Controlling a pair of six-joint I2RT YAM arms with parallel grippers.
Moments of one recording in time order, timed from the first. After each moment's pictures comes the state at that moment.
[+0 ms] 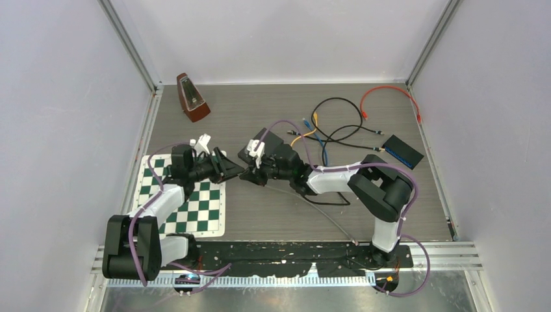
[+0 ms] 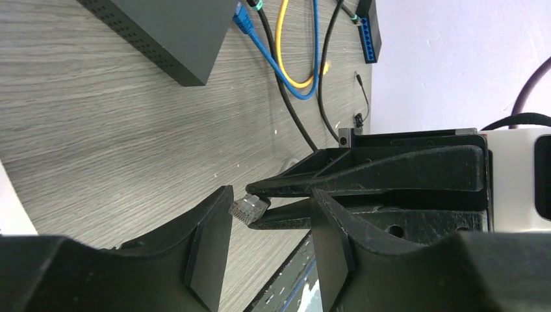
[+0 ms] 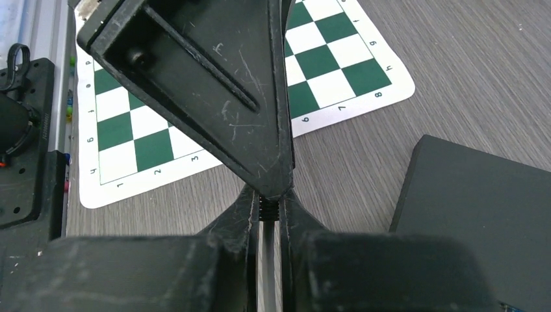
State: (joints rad) left arm -0.05 1.20 0.46 0.15 0.81 -0.74; right arm 0.92 1.85 0.95 0.63 -0.40 -0.03
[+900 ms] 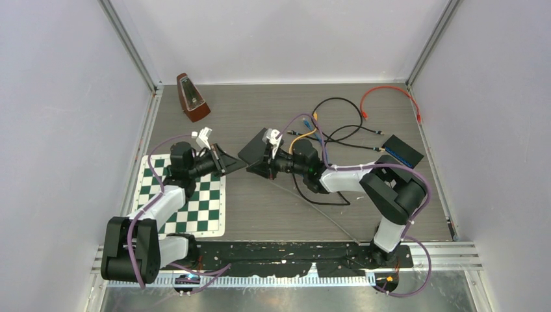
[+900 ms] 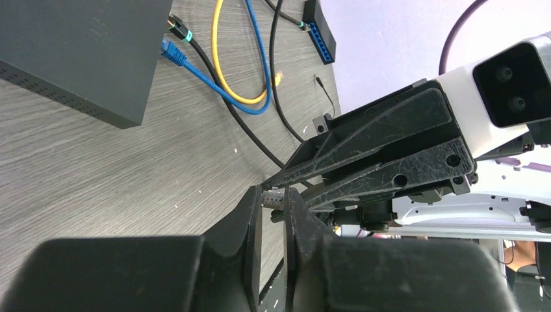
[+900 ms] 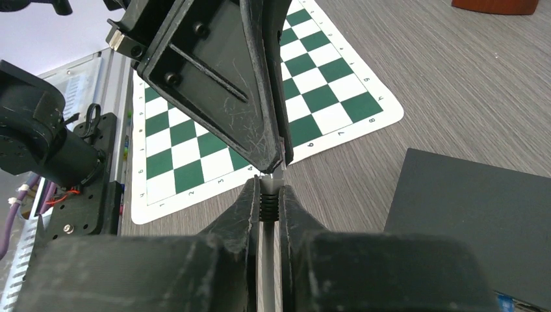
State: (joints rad) left arm -0.08 1.18 0.45 0.36 0.88 -0.81; right arm 0.81 1.76 0.83 0.83 -0.53 0.16
